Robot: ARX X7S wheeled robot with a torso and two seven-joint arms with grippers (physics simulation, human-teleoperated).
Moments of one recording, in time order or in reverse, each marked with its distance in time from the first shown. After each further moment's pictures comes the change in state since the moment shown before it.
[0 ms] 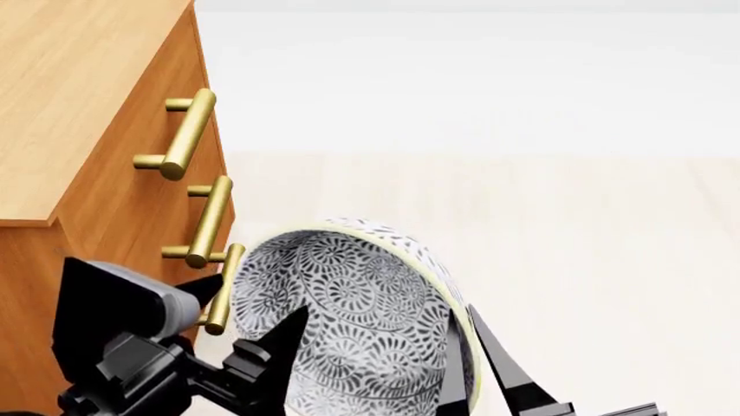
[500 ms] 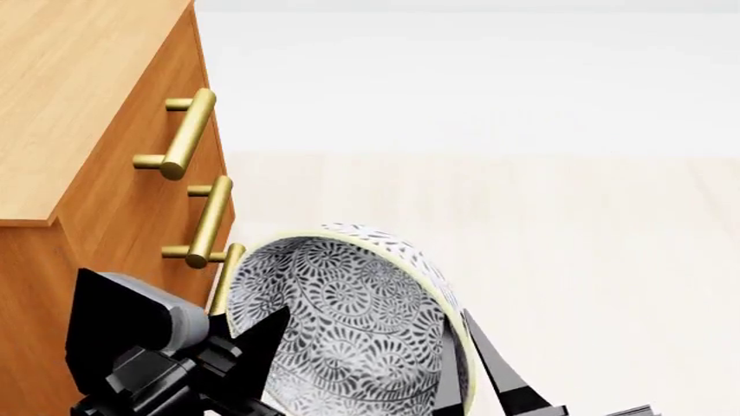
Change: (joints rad) left arm 0.014 0.005 0.024 0.005 -0.037 0.022 0.011; right arm -0.002 -0.002 -0.008 0.012 -0.005 -0.008 -0.004
